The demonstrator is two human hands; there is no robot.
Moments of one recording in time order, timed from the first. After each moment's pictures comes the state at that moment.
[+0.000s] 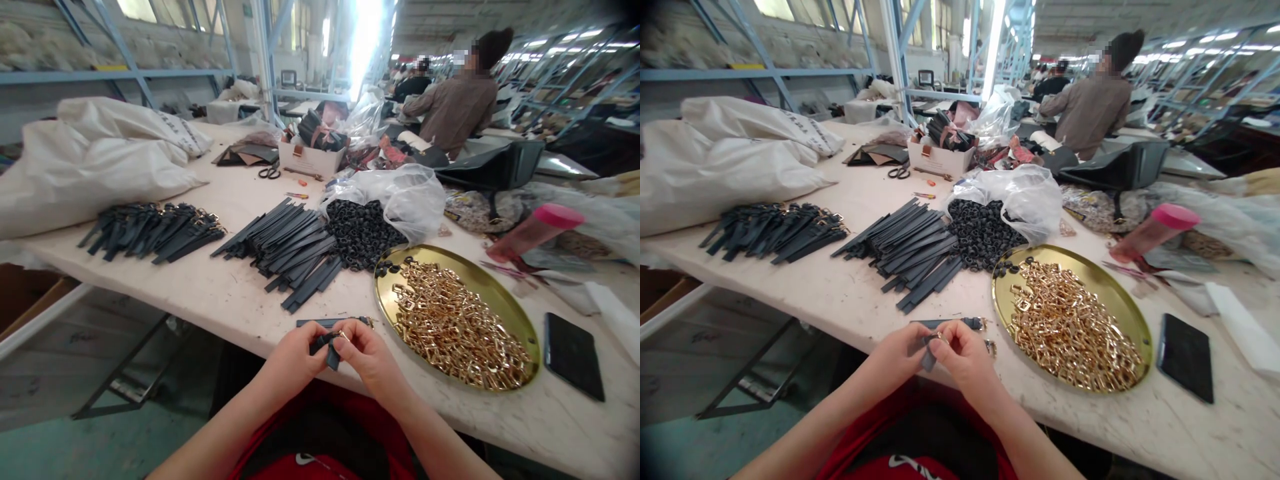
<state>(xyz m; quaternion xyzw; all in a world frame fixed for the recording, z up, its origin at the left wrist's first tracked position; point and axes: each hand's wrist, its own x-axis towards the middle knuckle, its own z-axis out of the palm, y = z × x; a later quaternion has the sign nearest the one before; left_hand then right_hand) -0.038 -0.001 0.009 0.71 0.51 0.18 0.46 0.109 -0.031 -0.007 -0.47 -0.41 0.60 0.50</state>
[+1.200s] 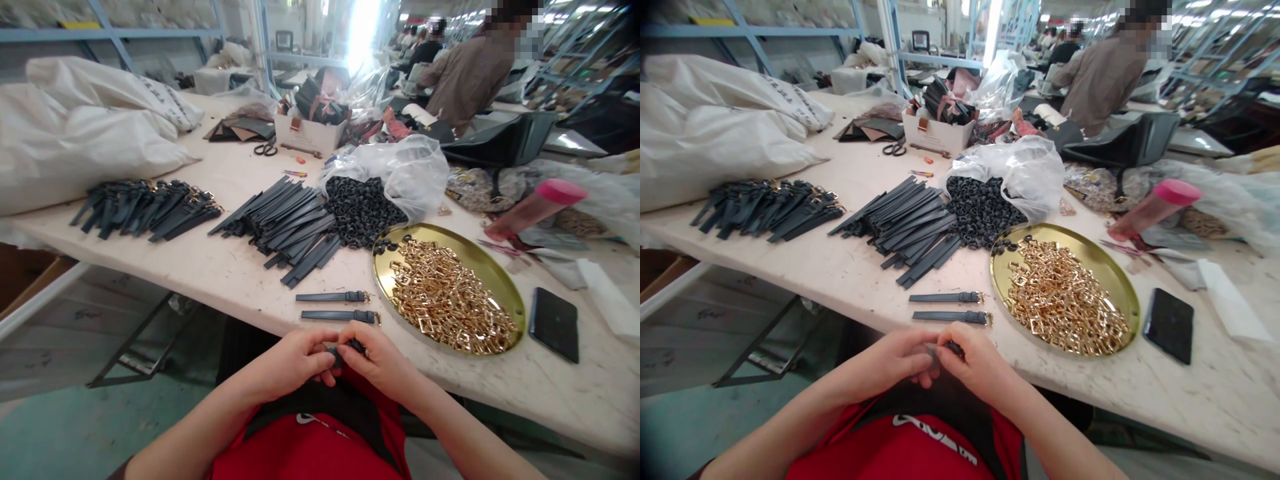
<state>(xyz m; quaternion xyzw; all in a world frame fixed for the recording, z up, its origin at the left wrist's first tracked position) -0.046 -0.033 0.018 0.60 0.34 0.10 0.72 0.129 -0.069 -0.005 -0.51 -0.71 0.39 0.30</state>
